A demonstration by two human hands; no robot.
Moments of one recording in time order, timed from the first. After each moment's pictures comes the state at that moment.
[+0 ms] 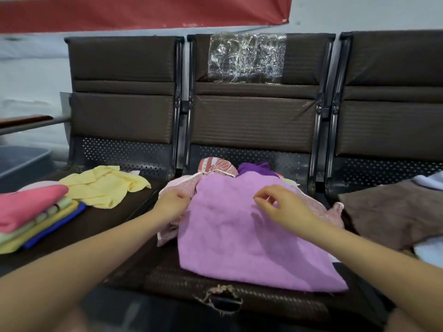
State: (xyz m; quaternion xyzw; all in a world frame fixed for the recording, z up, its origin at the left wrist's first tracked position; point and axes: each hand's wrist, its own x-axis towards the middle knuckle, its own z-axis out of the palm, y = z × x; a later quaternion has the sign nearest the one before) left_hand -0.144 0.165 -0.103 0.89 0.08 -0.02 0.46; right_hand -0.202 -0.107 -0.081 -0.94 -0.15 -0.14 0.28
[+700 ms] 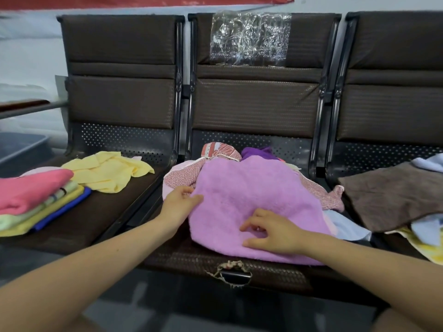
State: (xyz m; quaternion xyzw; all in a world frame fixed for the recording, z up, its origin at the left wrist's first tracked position) left_hand -0.186 0.166 -0.129 0.81 0.06 0.02 0.59; right_hand -0.235 -0.084 -0.141 -0.95 -0.23 0.05 0.18
